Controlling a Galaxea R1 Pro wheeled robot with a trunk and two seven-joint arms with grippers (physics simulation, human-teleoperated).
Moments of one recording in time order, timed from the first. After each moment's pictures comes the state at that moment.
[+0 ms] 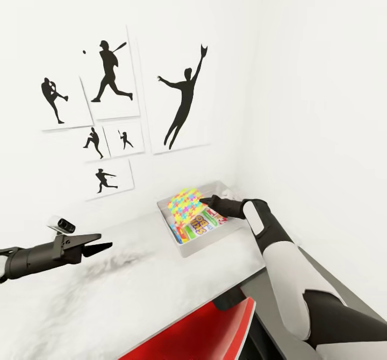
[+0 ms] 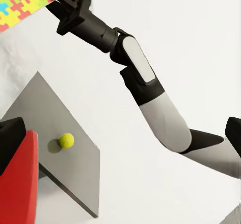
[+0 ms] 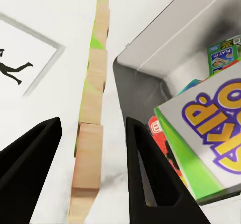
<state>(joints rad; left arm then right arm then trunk) -0.35 0.70 -0.11 -1.46 1.33 1.03 -0.87 -1.00 0.14 -0.16 -0.66 -0.37 0.76 0.35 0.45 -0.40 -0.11</state>
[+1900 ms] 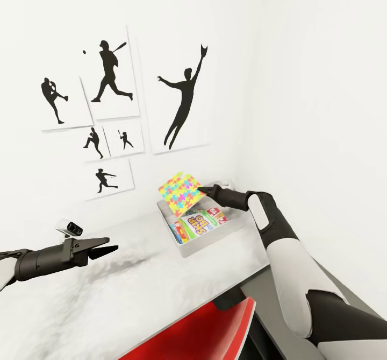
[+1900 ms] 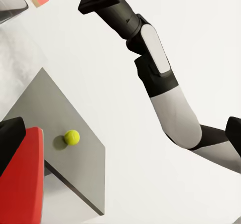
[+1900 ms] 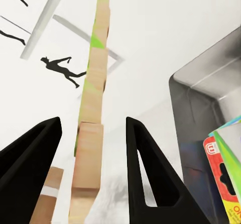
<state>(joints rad) -0.35 0.65 -0.11 -1.46 1.26 1.03 -0.87 -1.00 0.13 -0.16 -0.75 -0.37 0.82 0.53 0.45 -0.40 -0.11</state>
